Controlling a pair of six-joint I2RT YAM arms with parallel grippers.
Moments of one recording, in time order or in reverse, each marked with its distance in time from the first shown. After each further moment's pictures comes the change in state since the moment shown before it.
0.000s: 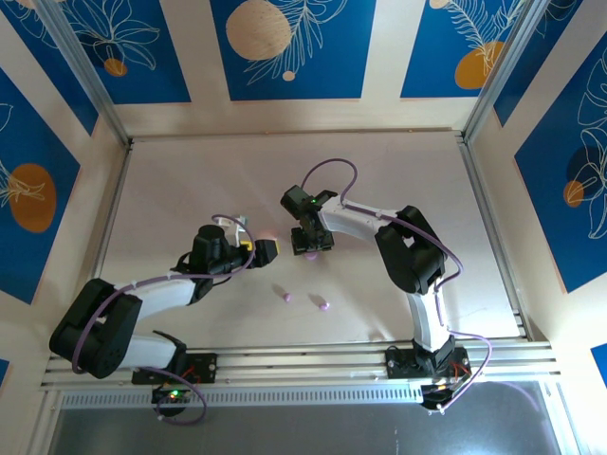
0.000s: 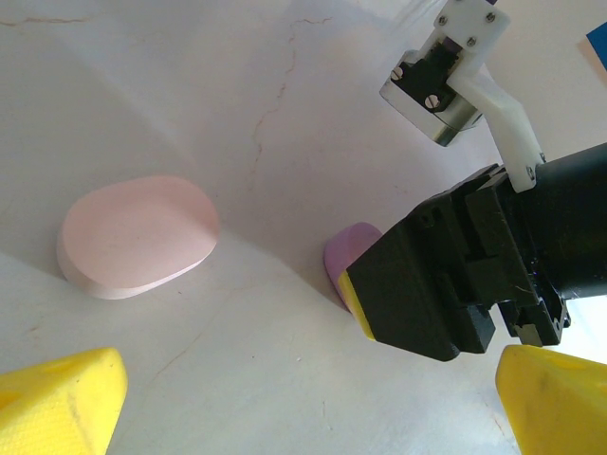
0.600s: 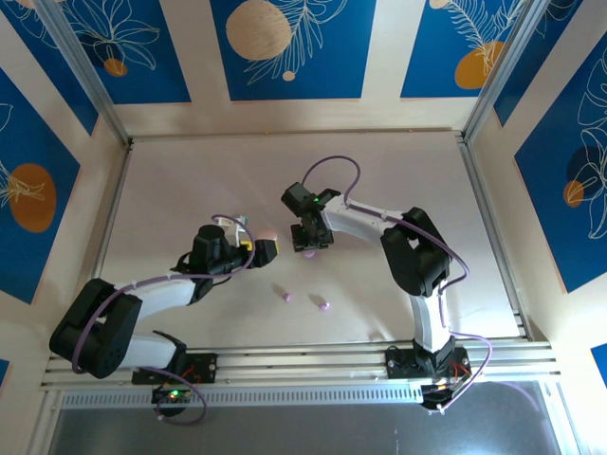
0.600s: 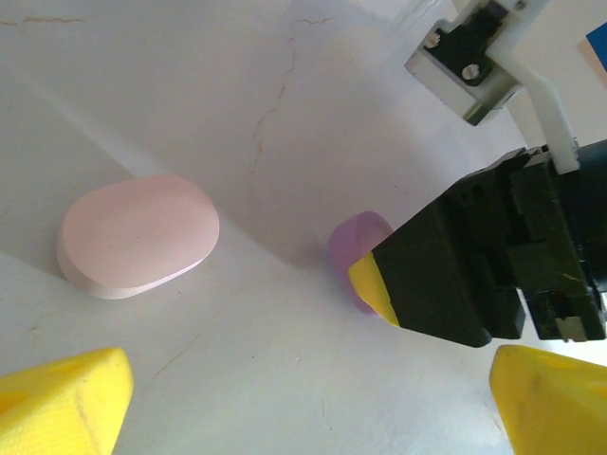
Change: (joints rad) left arm 0.000 0.002 0.000 0.000 0.001 -0.004; right arm -0.001 -0.051 -0.016 0.027 -0.018 0.001
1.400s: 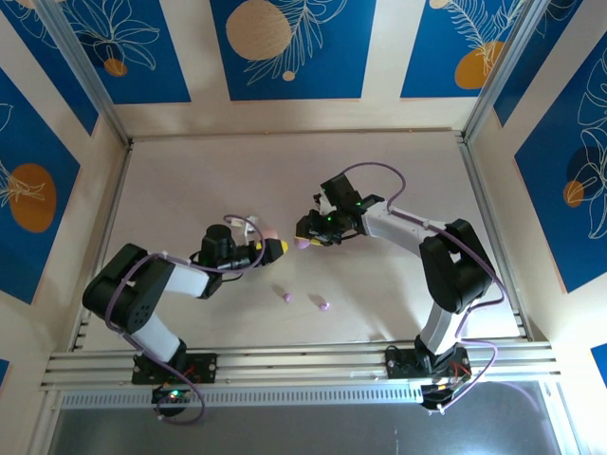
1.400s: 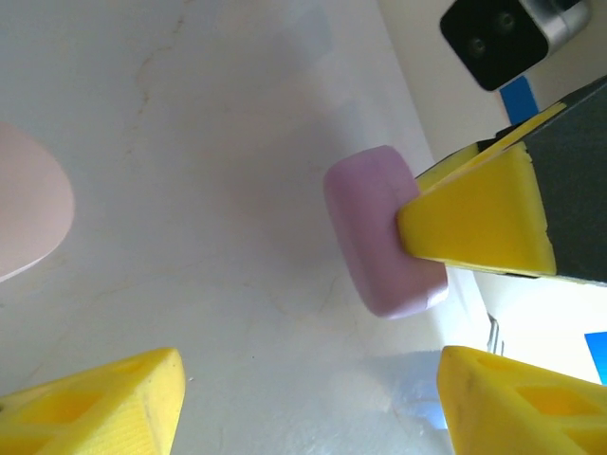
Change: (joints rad) left arm -0.002 0.289 0.015 0.378 0.243 -0.224; right arm -0.174 -0.240 -0.314 0.420 -0.505 0.201
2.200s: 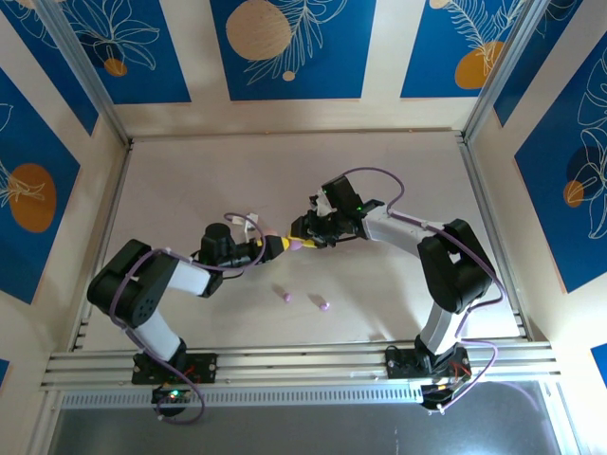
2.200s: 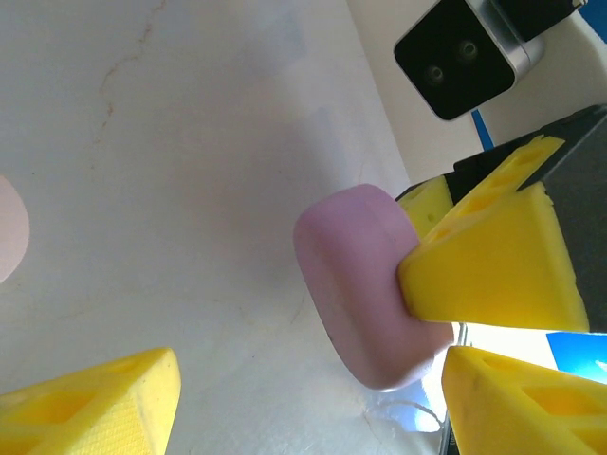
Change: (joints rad) left arm 0.023 0.038 0.009 0.080 0.044 -0.055; right arm -0.001 0.000 -0.048 0.122 -0.136 0.070
